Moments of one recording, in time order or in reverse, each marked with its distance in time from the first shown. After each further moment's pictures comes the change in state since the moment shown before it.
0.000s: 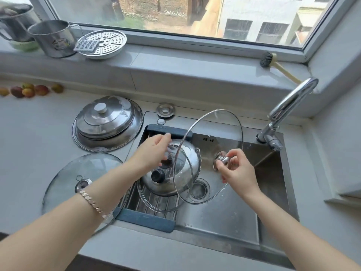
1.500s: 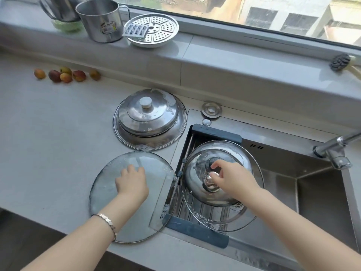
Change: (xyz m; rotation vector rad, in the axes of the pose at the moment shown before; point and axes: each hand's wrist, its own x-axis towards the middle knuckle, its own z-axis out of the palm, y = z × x) left_hand 0.022 -0.188 -0.115 1.047 0.040 -0.372; right_hand 0.023 -0.062 0.165 -0.882 -0.471 -0.136
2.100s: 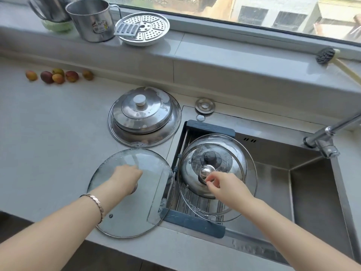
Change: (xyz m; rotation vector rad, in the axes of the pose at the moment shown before) left_hand 0.020 -0.020 0.001 0.440 0.015 0.377; right_hand -0.039 0.003 0.021 0.177 -0.079 0.020
